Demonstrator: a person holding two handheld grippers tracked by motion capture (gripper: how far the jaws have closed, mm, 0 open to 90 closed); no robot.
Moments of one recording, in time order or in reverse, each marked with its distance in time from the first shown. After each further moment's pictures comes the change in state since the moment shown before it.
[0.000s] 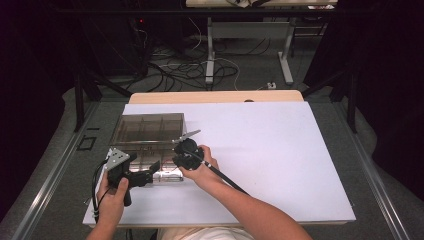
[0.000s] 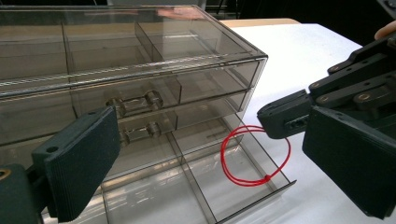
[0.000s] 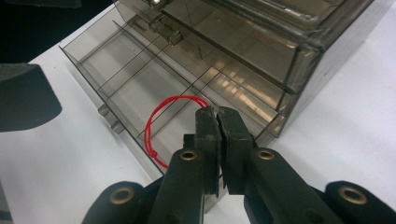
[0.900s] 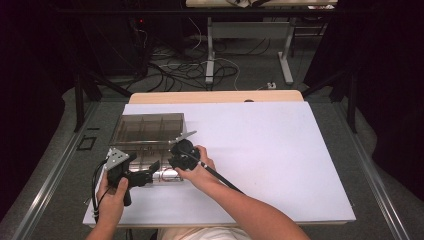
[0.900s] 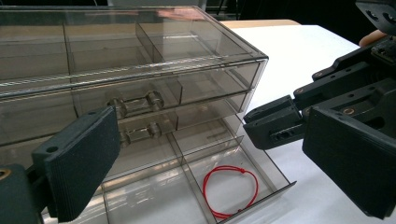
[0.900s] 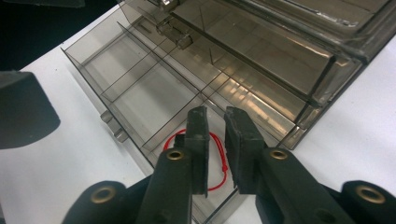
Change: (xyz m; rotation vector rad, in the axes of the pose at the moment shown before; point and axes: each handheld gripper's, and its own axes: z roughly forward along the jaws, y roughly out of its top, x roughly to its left) left arm 0.001 0.000 0.000 -0.001 0.001 -0.004; right arm 0.005 0.002 0.009 -0.002 0.013 -0.004
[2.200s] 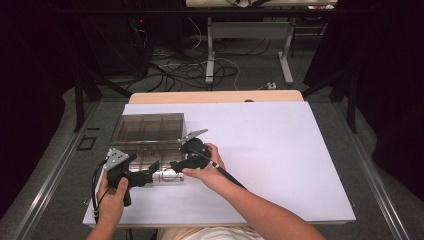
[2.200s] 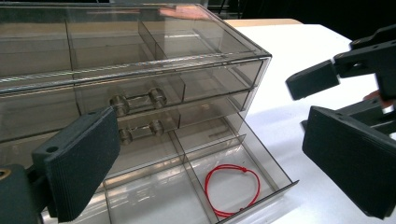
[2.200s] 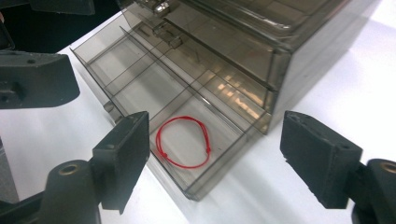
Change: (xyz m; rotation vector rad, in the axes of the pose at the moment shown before) left arm 0.001 -0.001 0.000 0.012 0.002 -0.003; right arm -0.013 -0.006 -0.030 -0.043 0.004 -0.019
